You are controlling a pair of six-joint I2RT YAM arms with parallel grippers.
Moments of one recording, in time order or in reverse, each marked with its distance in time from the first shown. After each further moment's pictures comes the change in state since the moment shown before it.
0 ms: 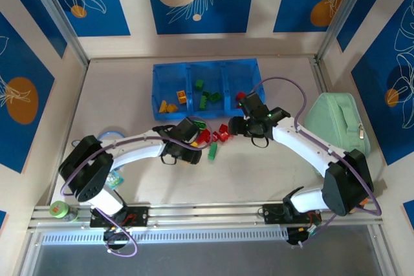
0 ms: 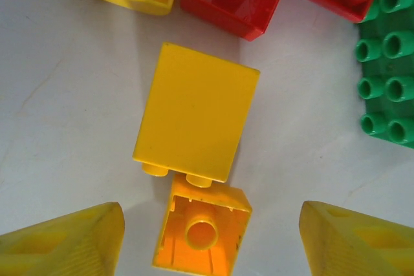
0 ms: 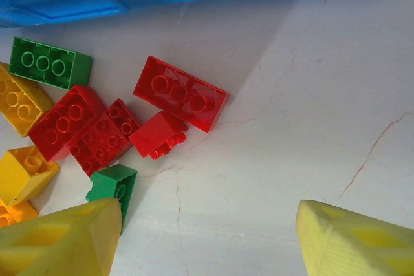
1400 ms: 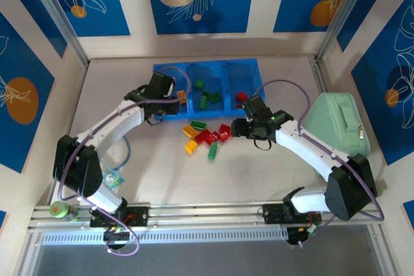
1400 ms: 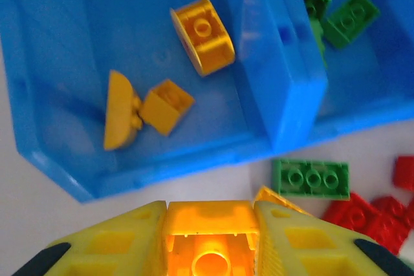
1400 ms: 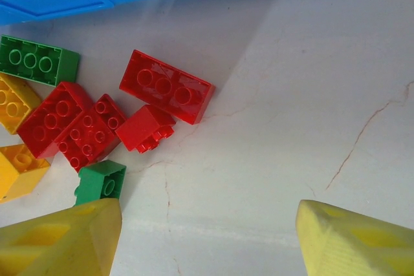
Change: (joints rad) left arm 0.349 0.009 0.385 -0.087 -0.072 0.101; right arm -0.014 -0.046 -0.046 0.005 0.003 0.006
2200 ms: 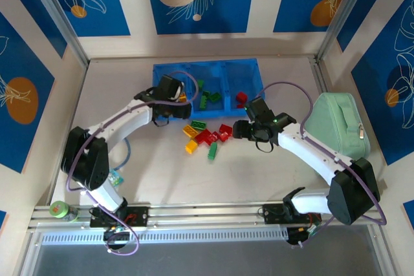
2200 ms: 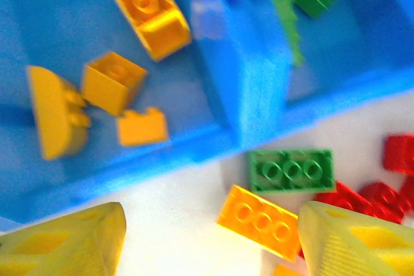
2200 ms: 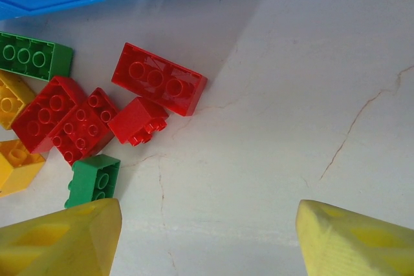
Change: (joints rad) left arm -0.065 0.053 -0.042 0.049 0.055 0.024; right arm -0.006 -0.032 -0.031 0.002 -0.004 0.005
